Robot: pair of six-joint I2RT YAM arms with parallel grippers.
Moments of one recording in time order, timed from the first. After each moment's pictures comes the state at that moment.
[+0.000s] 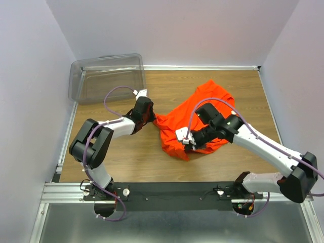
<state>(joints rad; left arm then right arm) -0.51 1.71 0.85 0.22 -0.13 -0.61 0.75 1.26 1.00 -0.81 -0.68 -0.99</state>
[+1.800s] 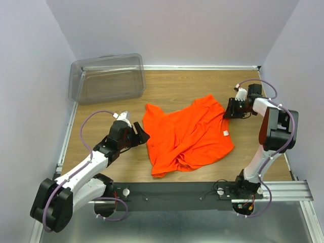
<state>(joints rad) -0.46 0.95 0.40 -0.05 0.10 -0.72 -0.19 1.87 1.17 -0.43 -0.49 -0.15</state>
